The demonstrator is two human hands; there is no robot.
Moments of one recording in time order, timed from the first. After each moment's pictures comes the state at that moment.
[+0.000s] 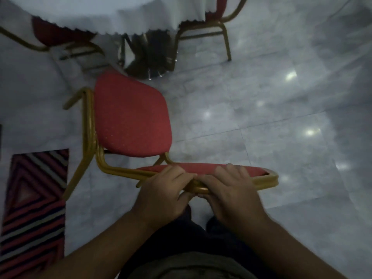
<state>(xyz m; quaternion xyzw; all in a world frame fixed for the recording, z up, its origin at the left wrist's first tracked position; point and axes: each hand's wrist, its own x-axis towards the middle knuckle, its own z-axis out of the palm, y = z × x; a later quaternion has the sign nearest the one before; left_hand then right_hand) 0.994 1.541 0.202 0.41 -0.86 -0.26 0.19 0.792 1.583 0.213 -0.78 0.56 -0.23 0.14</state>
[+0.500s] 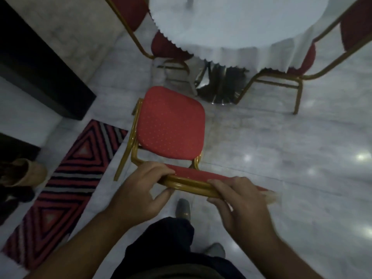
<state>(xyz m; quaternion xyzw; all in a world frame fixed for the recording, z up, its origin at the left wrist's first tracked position) 1.095 1.623 0.263 0.59 -0.73 -0.17 0.29 0.835 1.584 0.243 -0.83 0.43 -0.29 0.19</state>
